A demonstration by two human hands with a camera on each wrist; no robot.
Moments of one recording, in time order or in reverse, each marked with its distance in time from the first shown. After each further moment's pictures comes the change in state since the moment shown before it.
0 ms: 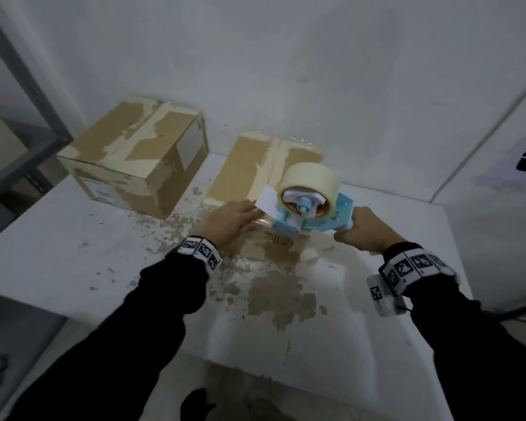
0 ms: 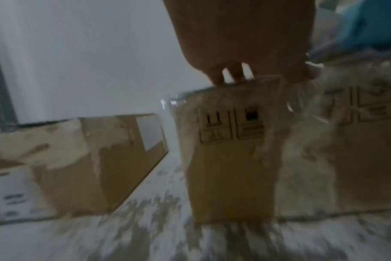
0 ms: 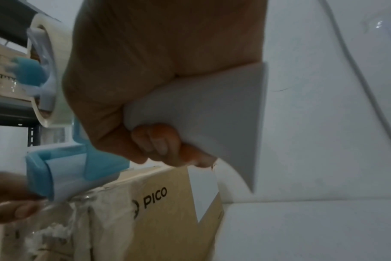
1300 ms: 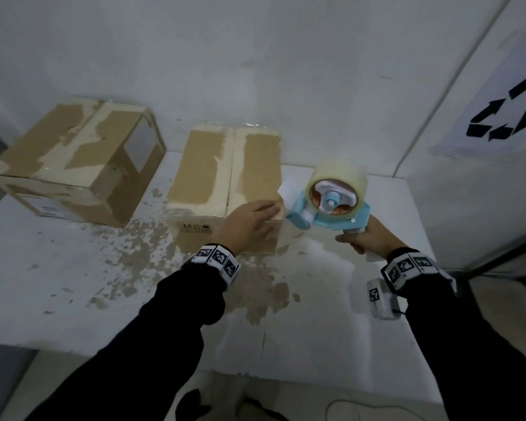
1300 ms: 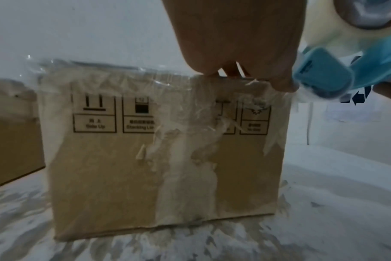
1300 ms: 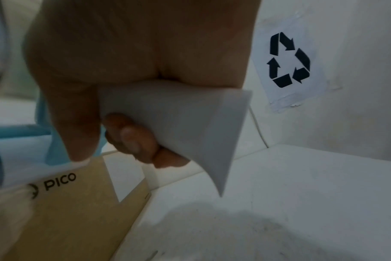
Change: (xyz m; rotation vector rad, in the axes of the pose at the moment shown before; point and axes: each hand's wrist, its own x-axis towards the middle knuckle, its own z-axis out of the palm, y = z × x) left_hand 0.060 0.090 0.037 -0.298 0.126 0.076; right_hand -0.027 0.114 0.014 0.446 0.053 0.159
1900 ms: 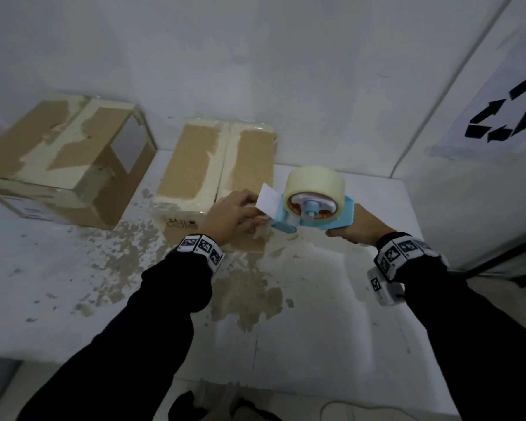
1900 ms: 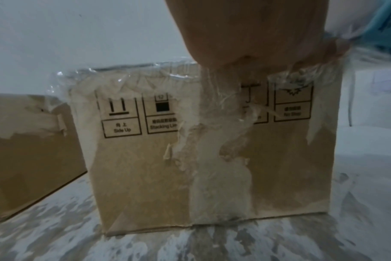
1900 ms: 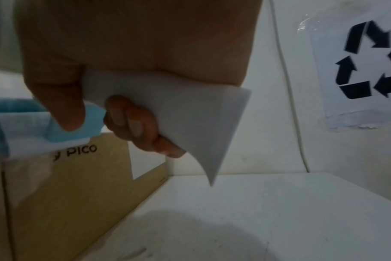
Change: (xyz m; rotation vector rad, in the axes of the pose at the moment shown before) left_hand 0.014 -0.033 -0.003 0.115 0.061 0.088; right_hand 0.036 -0.010 -0.010 -0.128 -0.084 -0.064
